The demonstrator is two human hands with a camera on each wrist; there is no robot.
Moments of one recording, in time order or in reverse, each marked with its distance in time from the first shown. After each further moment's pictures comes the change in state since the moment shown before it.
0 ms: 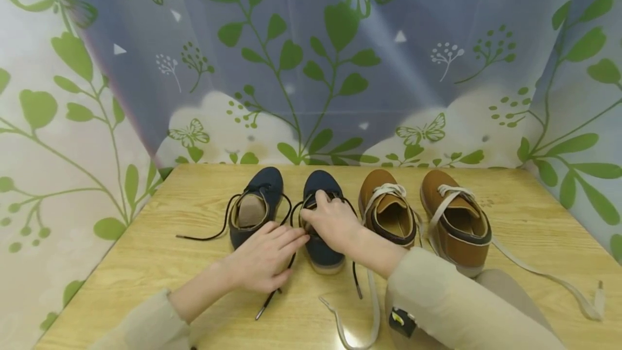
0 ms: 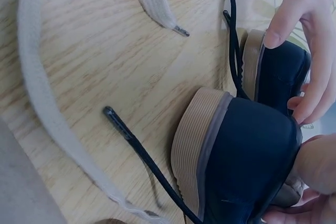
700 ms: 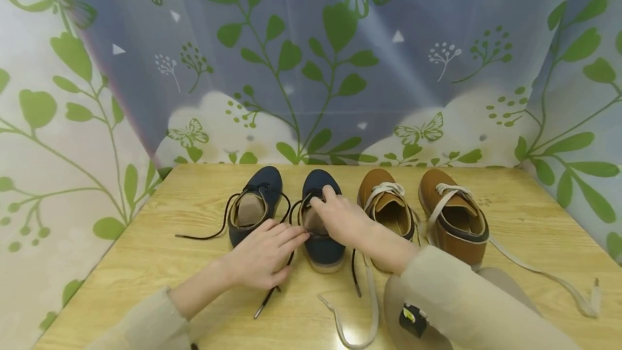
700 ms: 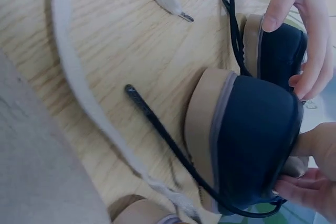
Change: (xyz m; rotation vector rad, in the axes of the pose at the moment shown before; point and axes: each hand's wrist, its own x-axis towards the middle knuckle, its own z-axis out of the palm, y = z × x) left_hand 0.002 -0.002 0.001 0.000 0.007 0.010; right_hand -0.008 0.014 -0.007 0.221 -0.049 0.036
